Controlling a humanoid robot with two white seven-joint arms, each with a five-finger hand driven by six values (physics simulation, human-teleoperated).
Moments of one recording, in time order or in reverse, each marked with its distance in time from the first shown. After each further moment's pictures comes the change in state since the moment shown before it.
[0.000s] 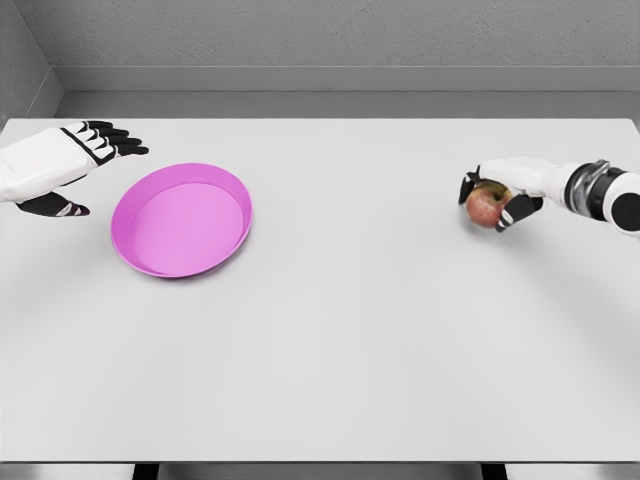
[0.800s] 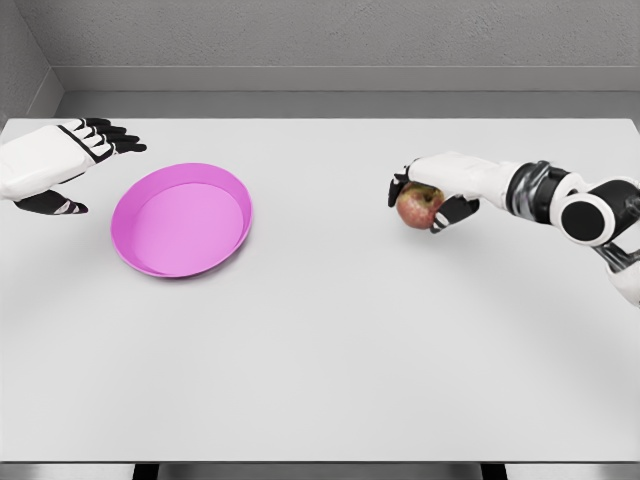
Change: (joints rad) left arm 0.000 -0.001 0.007 0.002 0.000 0.000 0.000; right arm -0.006 0.083 0.010 -0.183 0.000 -0.010 0.001
